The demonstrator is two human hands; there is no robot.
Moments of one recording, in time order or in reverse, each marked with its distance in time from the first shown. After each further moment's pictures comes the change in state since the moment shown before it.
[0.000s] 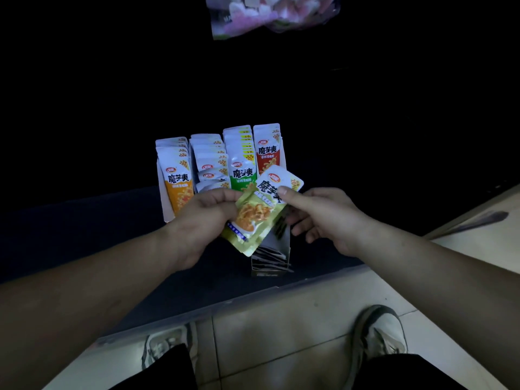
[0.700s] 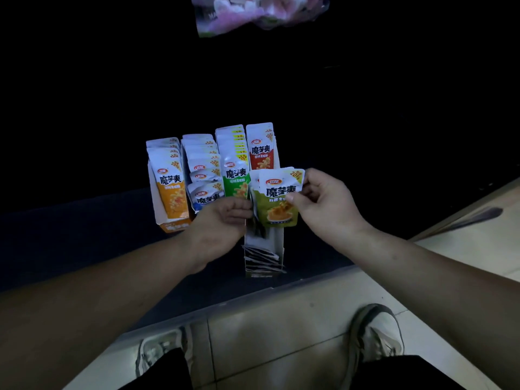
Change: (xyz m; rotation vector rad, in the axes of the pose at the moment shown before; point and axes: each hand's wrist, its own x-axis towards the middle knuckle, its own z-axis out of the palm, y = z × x) left_hand 0.018 -0.020 0.024 0.233 -0.029 0.071; right_hand 0.008 0.012 -0.003 -0.240 0.185 -0.428
